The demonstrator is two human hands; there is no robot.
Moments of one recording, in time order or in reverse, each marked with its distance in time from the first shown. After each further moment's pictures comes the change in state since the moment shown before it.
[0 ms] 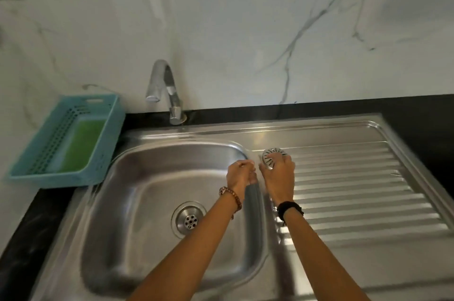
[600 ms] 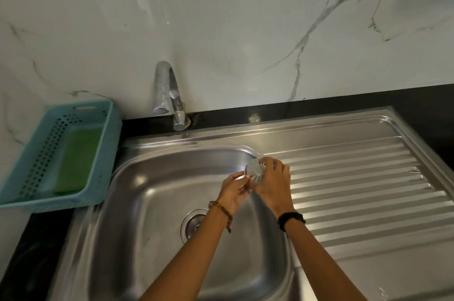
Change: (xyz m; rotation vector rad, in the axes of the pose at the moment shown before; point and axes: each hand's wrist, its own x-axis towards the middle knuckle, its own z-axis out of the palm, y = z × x) left_hand 0.048 -0.015 -0.060 -0.213 -0.213 -0.157; right_hand 0.004 -0.004 0.056 -0.272 -0.090 -0.129
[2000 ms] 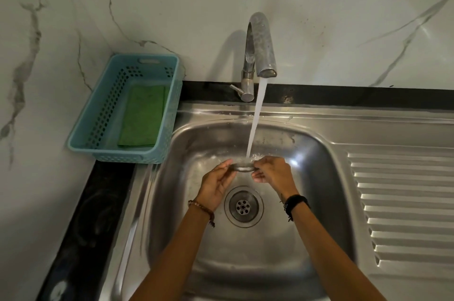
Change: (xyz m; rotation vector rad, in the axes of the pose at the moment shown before) left_hand -0.020 0.031 -0.175 -0.296 0.143 0.085; right_hand -0.011 -0.103 0.080 0.732 -0.456 0.264
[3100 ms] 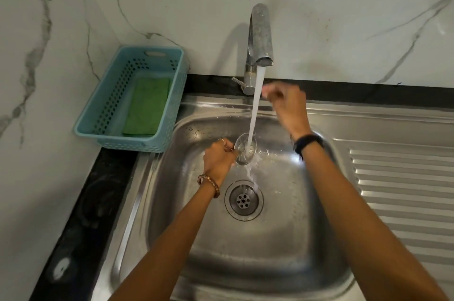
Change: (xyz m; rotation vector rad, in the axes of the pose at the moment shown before) left_hand -0.018 0.022 0.041 1.136 0.296 0.481; right_hand 0.029 -0.111 -0.027 -0.285 0.179 -0.538
